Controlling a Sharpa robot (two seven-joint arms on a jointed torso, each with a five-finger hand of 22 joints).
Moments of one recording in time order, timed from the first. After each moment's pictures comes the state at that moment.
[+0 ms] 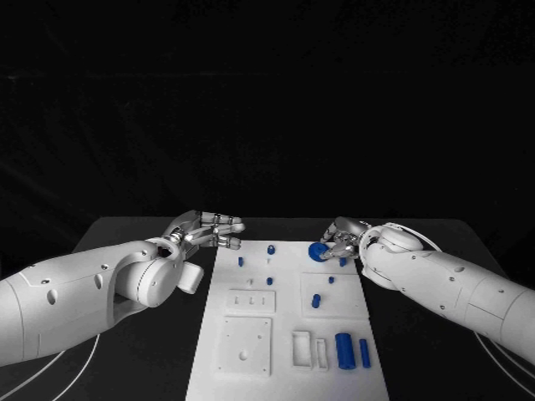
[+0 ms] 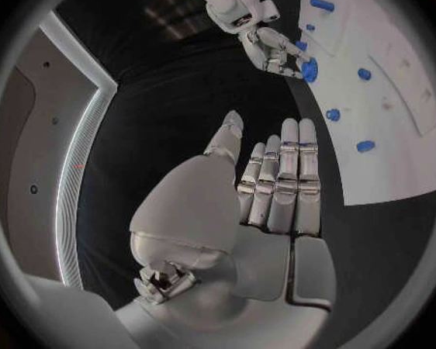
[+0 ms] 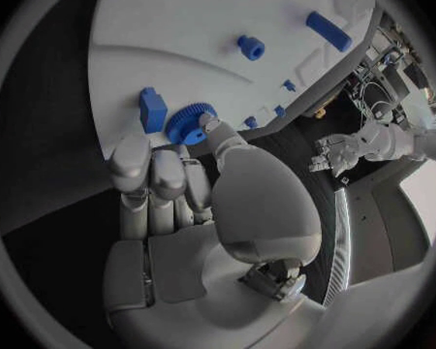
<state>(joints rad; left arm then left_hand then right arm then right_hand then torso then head) 1.37 -0.73 -0.17 1.33 -0.09 -0.27 0.25 1.41 0.05 -0.10 -0.09 0.08 0.95 0.15 0.06 0.06 1.07 0.13 0.05 0.06 1.23 0.09 0.15 0.07 0.08 1.02 0.07 0.36 0.13 1.17 -0.49 0.15 0.87 -1.46 -0.15 -0.14 1.32 -0.11 0.15 -0.04 0.31 1.00 0.09 0.06 0.06 1.43 0.00 1.30 1.31 1.45 -0.08 1.14 1.02 0.09 1.47 -0.10 0.91 1.31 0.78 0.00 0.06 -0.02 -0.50</state>
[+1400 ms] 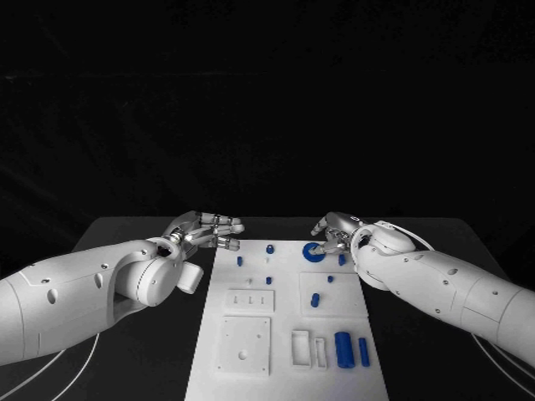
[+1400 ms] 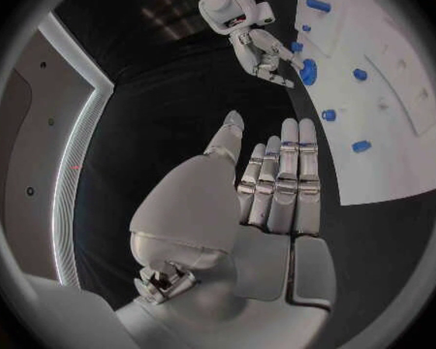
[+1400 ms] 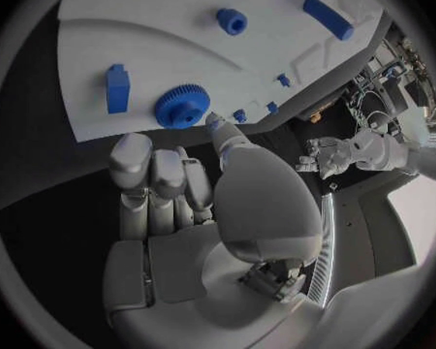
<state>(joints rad) 1.37 -0.72 -0.17 1.32 -0.09 -0.27 0.23 1.41 0.05 -0.10 -0.09 0.08 0.94 0.15 0.06 0.06 1.06 0.13 0.05 0.06 1.23 0.09 0.15 0.07 0.07 1.01 0.07 0.37 0.13 1.17 -0.49 0.15 0.93 -1.53 -0.22 -0.15 1.31 -0.13 0.13 0.02 0.30 0.90 0.11 0.06 0.06 1.43 0.01 1.28 1.31 1.45 -0.08 1.13 1.02 0.09 1.47 -0.10 0.88 1.31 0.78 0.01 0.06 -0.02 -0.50</state>
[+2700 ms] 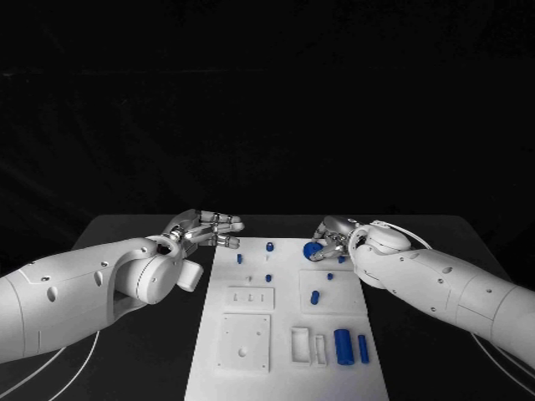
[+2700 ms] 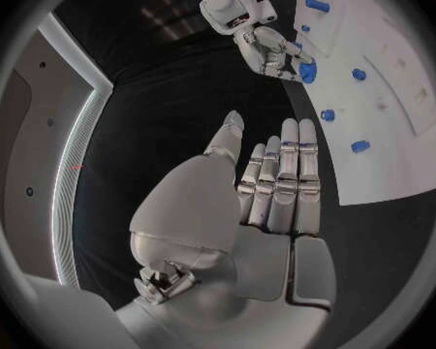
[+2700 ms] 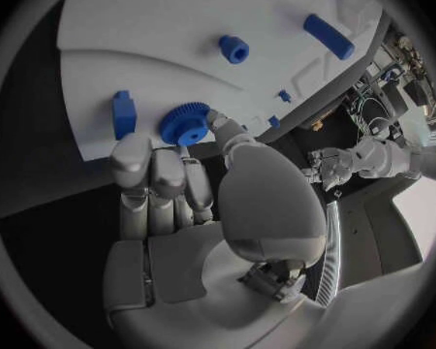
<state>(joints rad) 1.37 -0.72 -0.17 1.32 -0.09 -0.27 0.22 1.41 0.05 -0.10 -0.09 0.08 0.94 0.15 0.06 0.06 1.06 0.13 0.05 0.06 1.23 0.09 0.15 0.07 0.07 1.01 0.07 0.37 0.13 1.17 -0.47 0.14 0.91 -1.55 -0.15 -0.16 1.30 -0.13 0.24 -0.05 0.31 1.02 0.11 0.05 0.06 1.43 0.01 1.28 1.31 1.45 -0.08 1.13 1.02 0.09 1.47 -0.10 0.87 1.31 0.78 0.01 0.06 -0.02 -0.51</state>
